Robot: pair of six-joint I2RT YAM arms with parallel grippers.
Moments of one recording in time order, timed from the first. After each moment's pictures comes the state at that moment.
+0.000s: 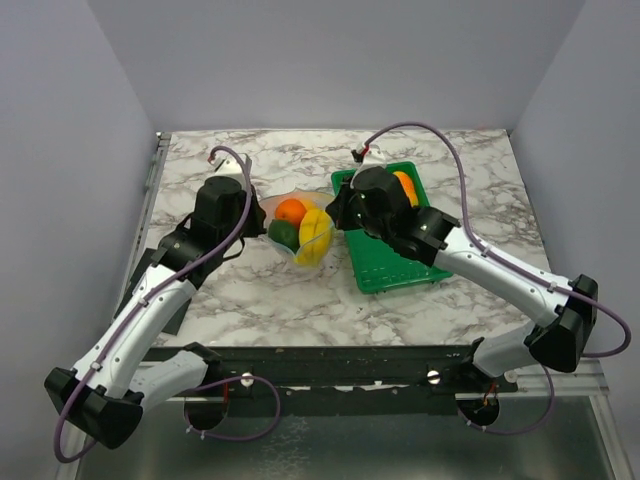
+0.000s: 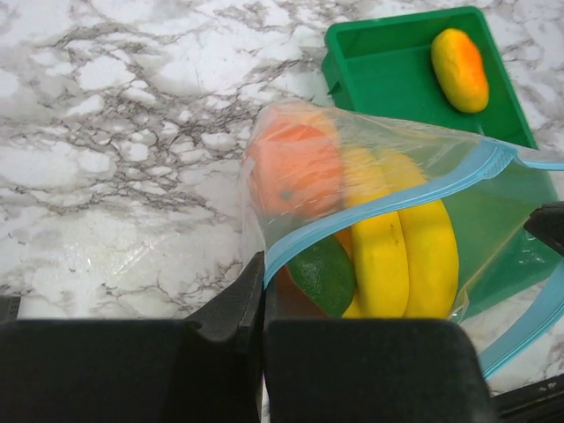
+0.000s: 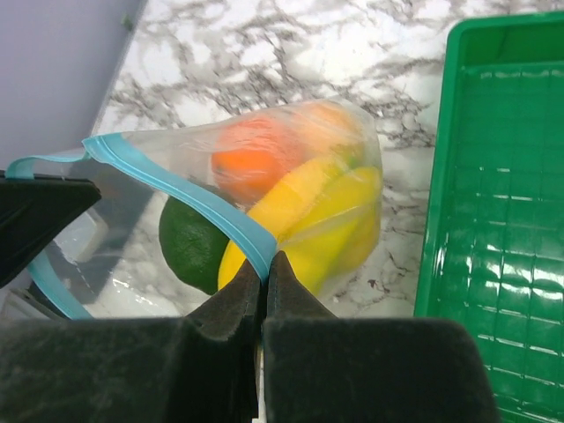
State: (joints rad) left arm -0.49 1.01 1.11 -0.57 -0.14 -0.39; right arm 0.91 1.42 1.39 -0.40 0.31 0.55
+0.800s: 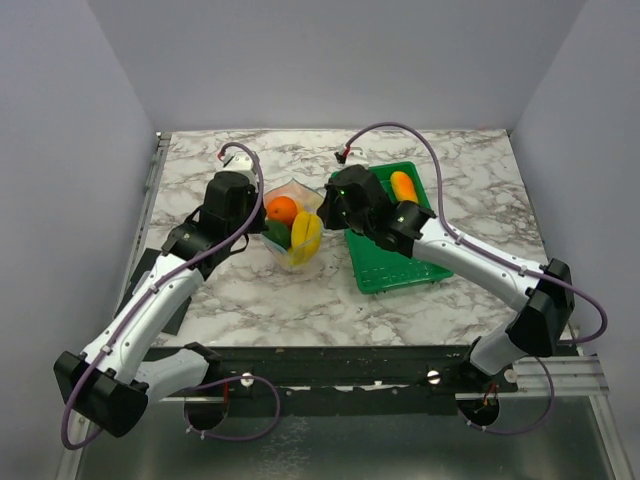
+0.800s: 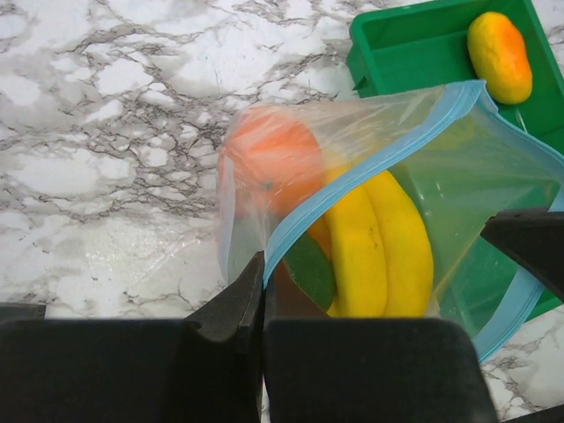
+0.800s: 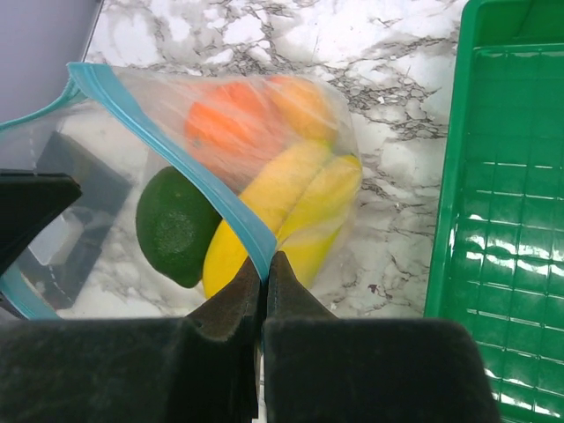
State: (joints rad) left arm -0.49 1.08 1.11 -0.55 -0.17 -0.33; right arm 0.90 1.55 1.41 -0.39 0.29 0.55
